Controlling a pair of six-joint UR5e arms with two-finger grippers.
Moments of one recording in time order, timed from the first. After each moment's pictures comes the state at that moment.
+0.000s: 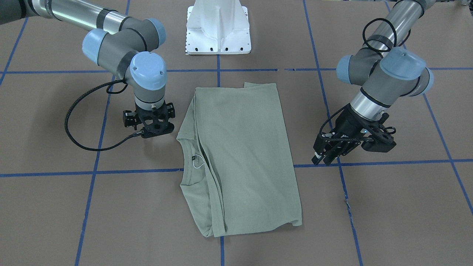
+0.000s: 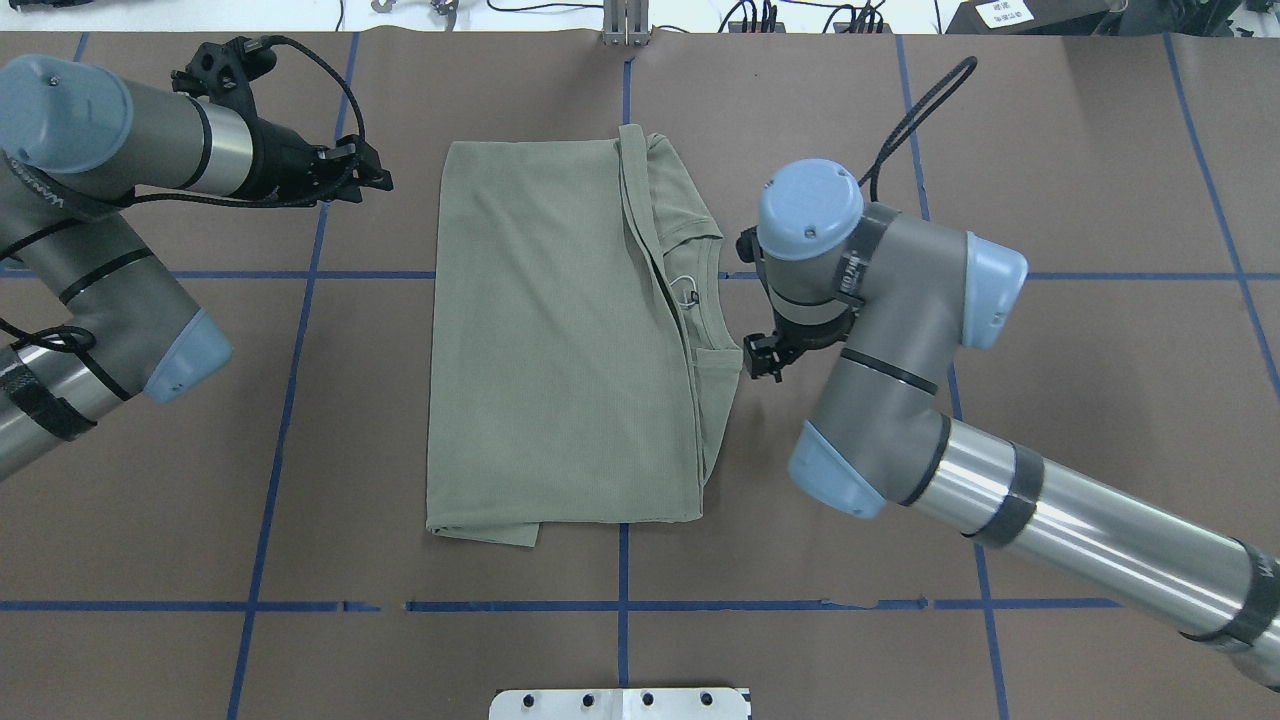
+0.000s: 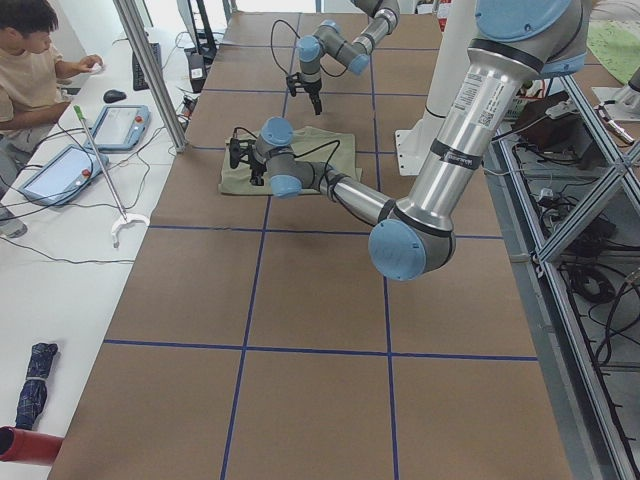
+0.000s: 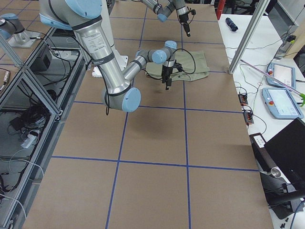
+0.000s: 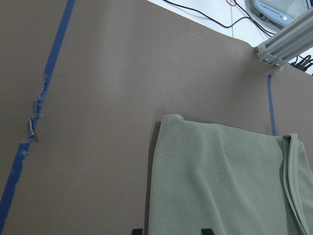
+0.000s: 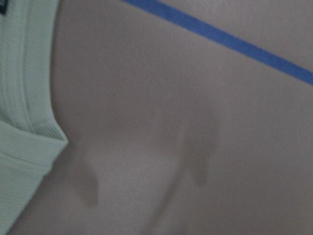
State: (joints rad) left arm -0.89 -2.00 -1.50 -2.40 -1.99 -1.34; right arm 0.62 -0.88 1.56 -1.81 1.89 0.71
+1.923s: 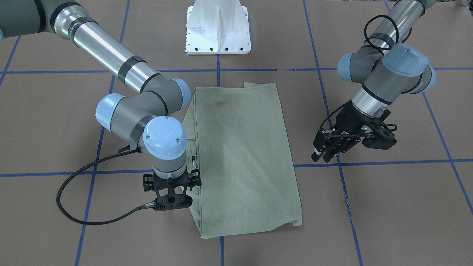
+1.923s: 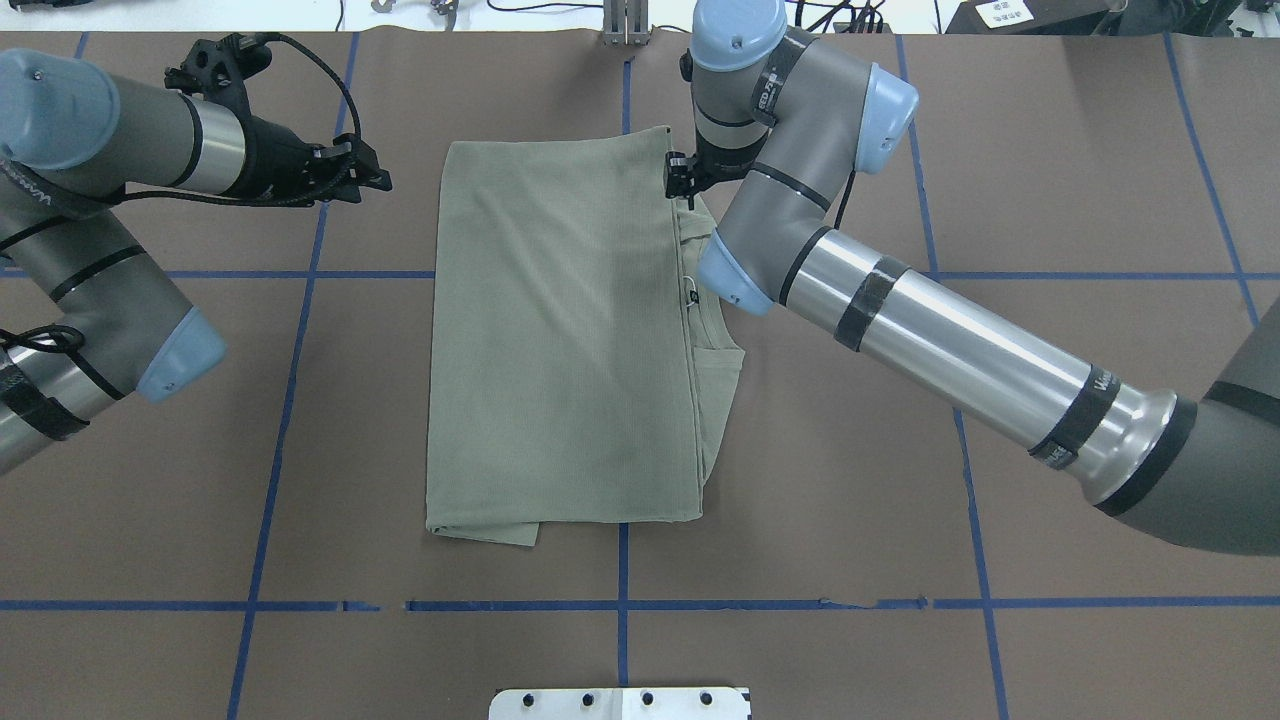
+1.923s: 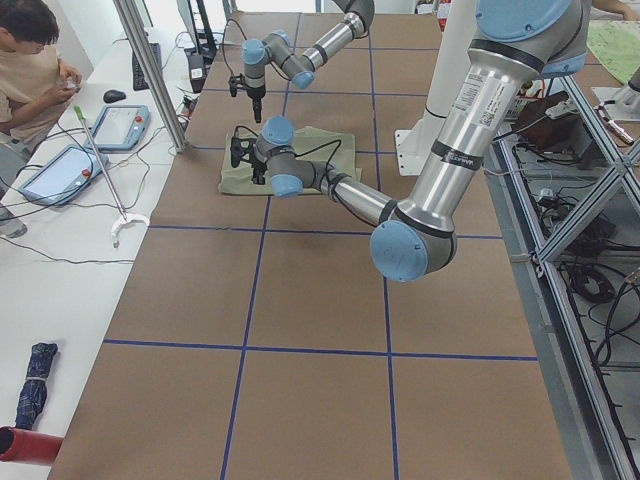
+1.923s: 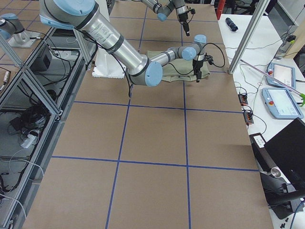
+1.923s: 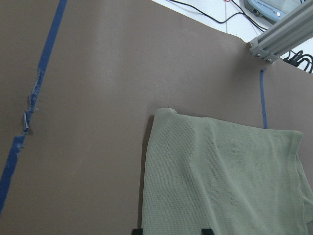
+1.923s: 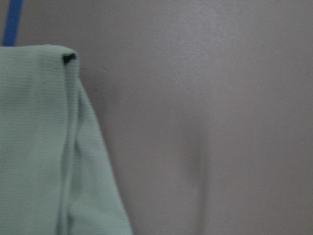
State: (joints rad) left arm -0.90 -2.00 -1.52 -2.40 -2.01 -1.34; right arm 0.76 -0.60 1.07 -1.42 1.93 0.94
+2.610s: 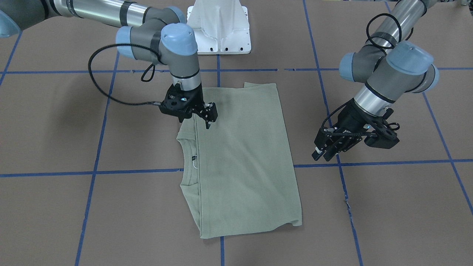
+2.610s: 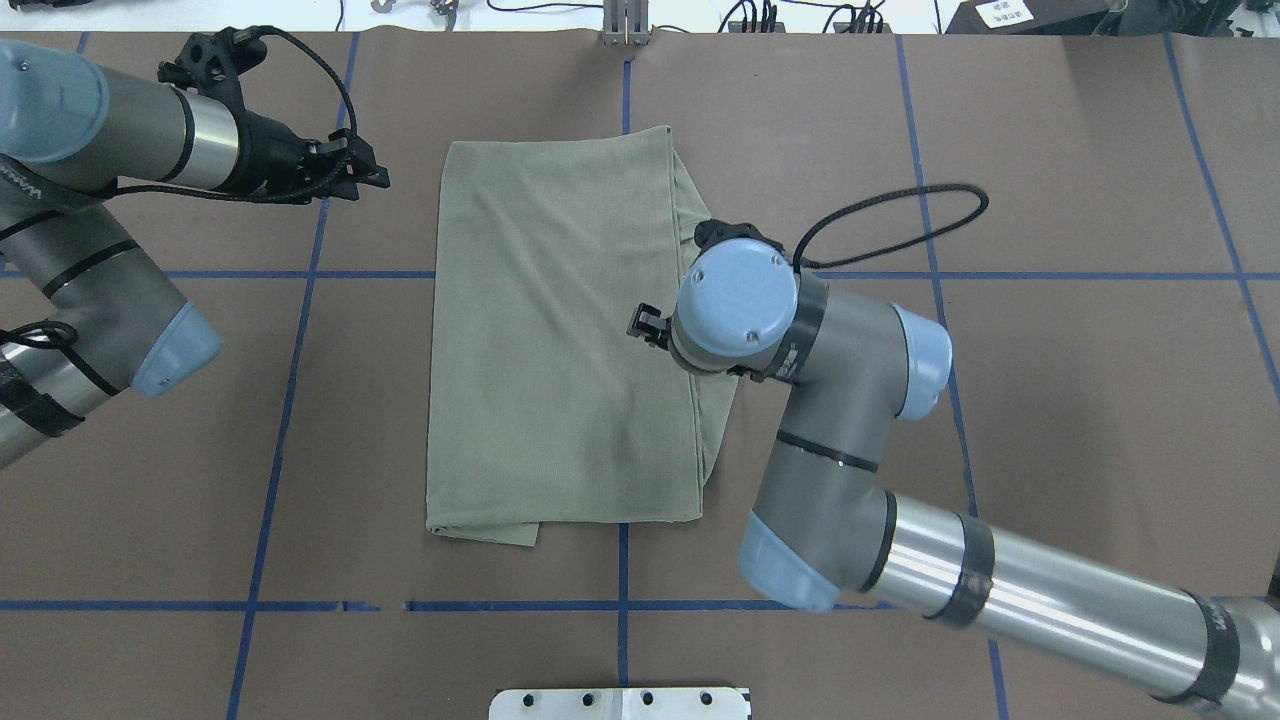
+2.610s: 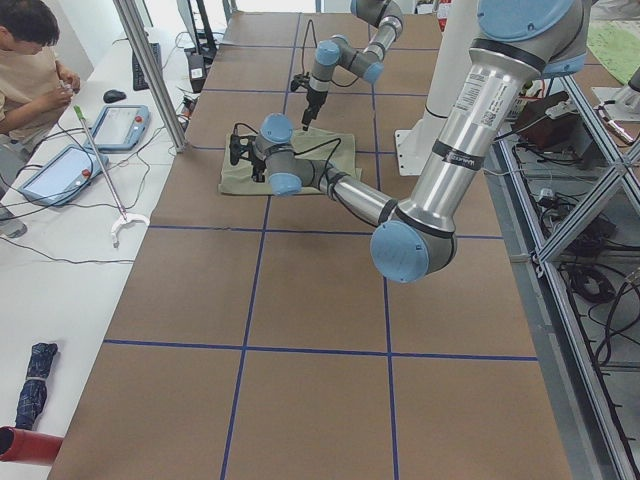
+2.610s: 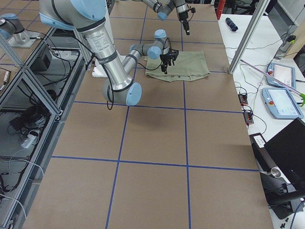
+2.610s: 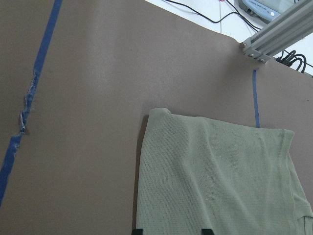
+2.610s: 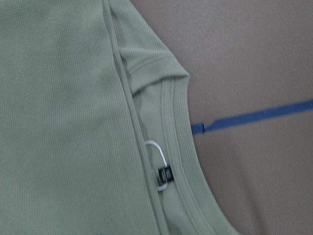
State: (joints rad) left arm -0.91 -2.00 -1.53 -2.40 -2.03 -1.34; right arm 0.43 -0.92 1.69 -1.52 1.62 1.68
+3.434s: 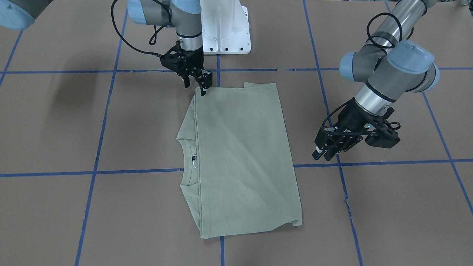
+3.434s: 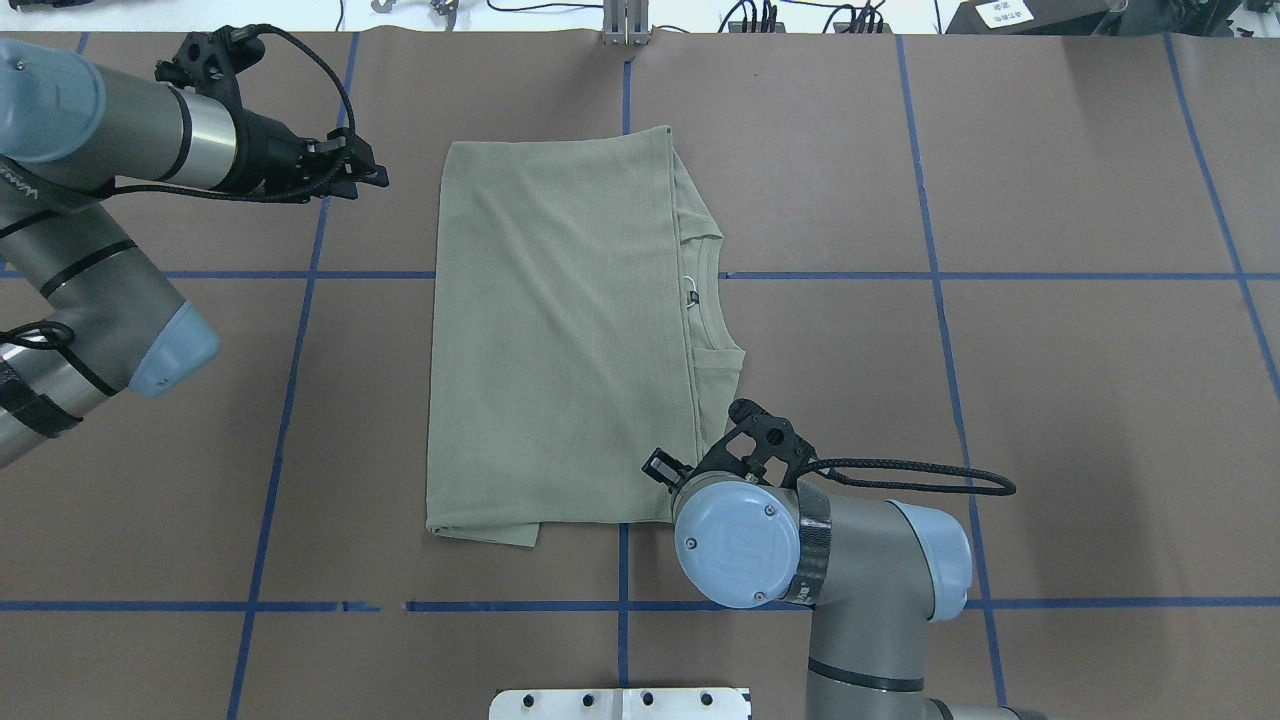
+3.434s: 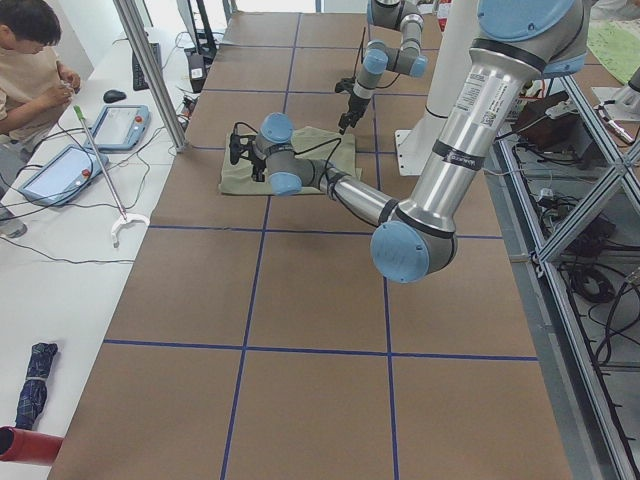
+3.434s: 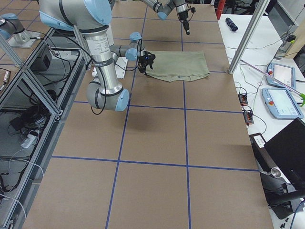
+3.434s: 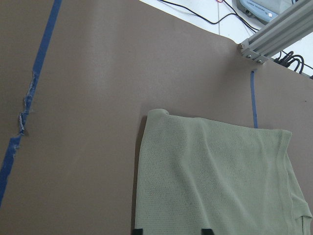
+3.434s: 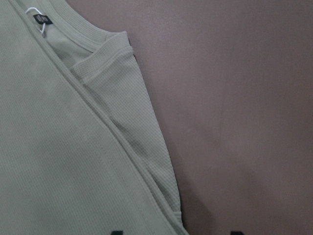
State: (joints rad) left arm -0.91 -1.99 -1.54 -2.40 -2.03 -1.34; right arm 0.22 -1.04 1.82 -1.57 1.43 2.08
